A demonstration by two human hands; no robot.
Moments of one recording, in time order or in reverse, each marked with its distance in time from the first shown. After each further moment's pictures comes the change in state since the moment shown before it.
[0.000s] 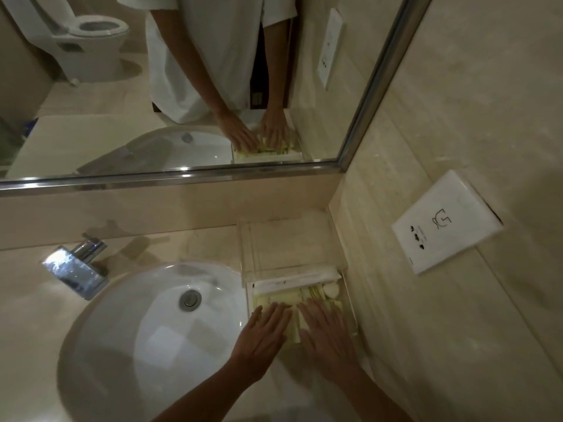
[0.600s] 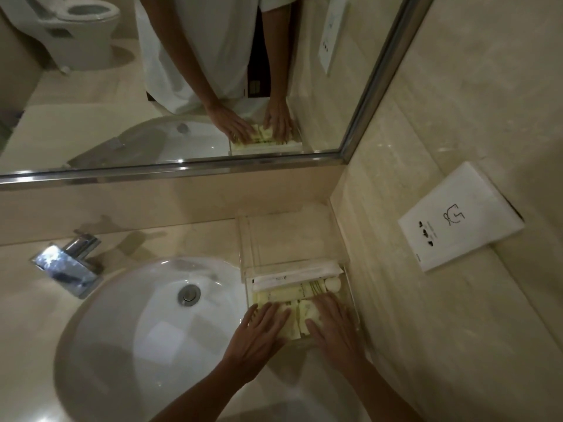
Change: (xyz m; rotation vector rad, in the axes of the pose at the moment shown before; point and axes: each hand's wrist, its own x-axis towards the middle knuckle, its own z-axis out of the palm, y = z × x) left_hand -0.005 -0.012 0.007 0.023 -0.054 0.003; right_hand 0.006 0.015 0.000 0.171 0.043 0.111
